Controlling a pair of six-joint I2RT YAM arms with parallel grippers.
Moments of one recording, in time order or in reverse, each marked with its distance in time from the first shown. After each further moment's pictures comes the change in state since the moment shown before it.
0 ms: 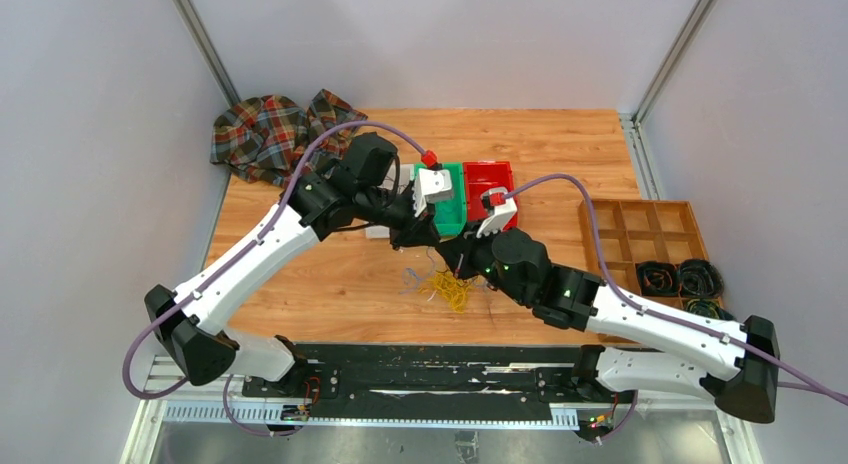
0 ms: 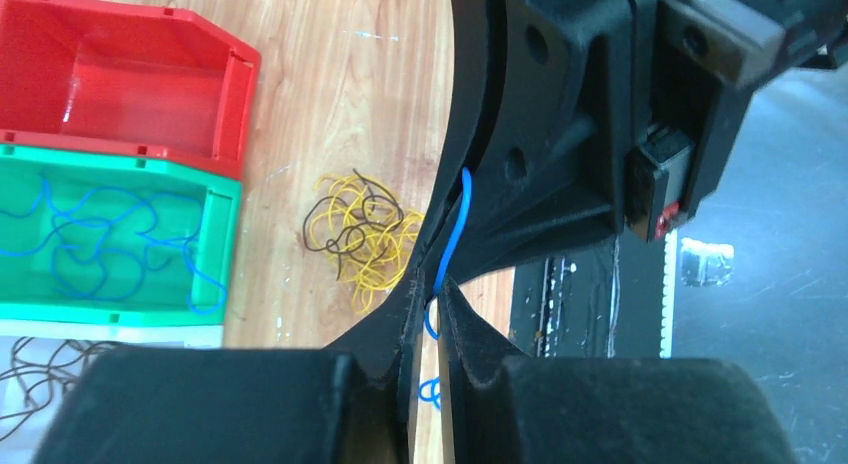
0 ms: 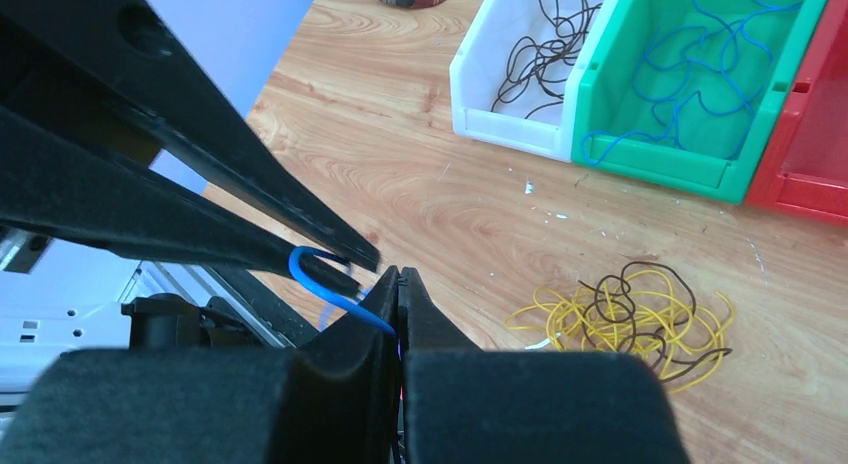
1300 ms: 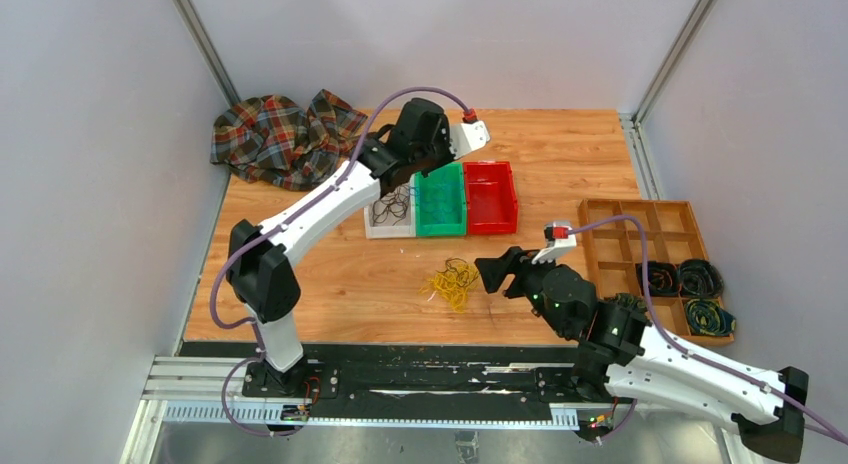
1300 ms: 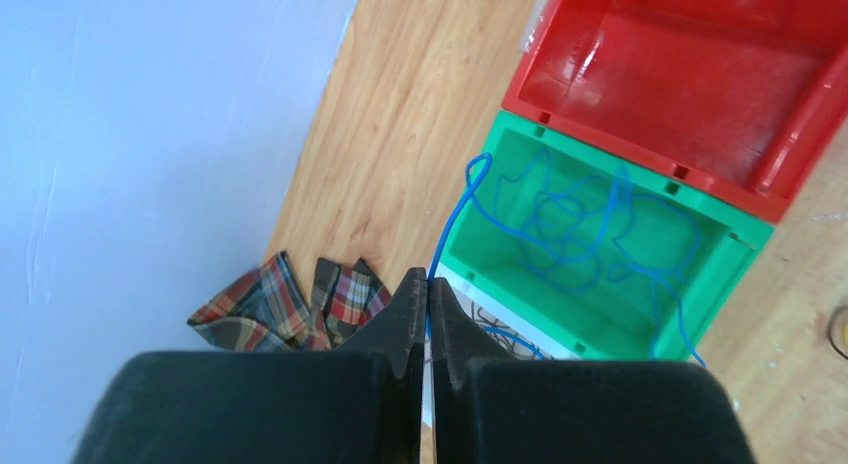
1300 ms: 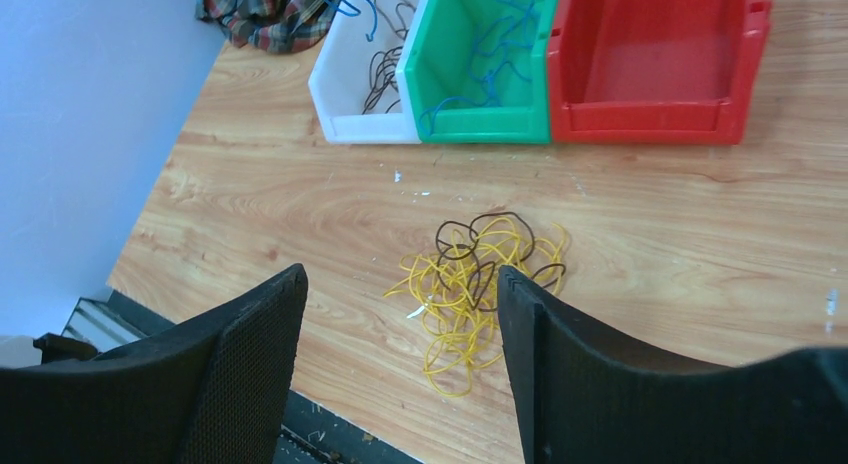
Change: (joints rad) left arm 0.034 0.406 0.279 0.290 -0.743 0.323; right arm -0.028 -0.414 -0.327 -0.069 0.190 0.045
